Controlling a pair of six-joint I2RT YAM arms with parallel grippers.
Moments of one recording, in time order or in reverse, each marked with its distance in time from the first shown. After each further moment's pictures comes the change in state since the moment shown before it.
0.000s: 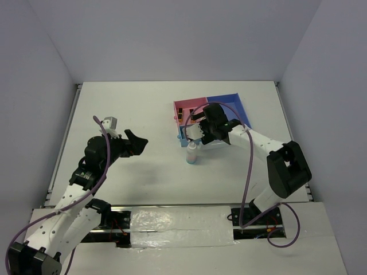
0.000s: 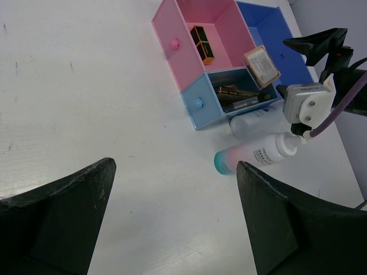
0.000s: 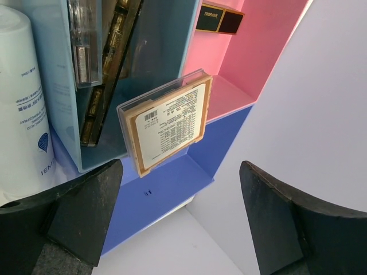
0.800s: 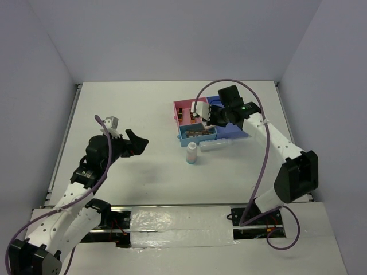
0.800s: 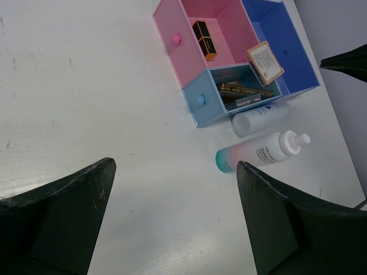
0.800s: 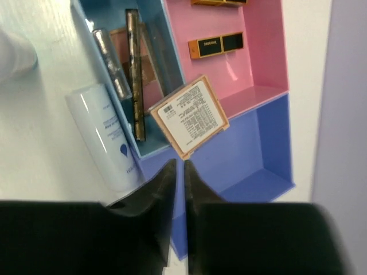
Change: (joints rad) left arm 0.000 0.022 0.000 0.005 0.004 0.000; right arm -0.119 -0.103 0.239 -0.375 -0.368 0.450
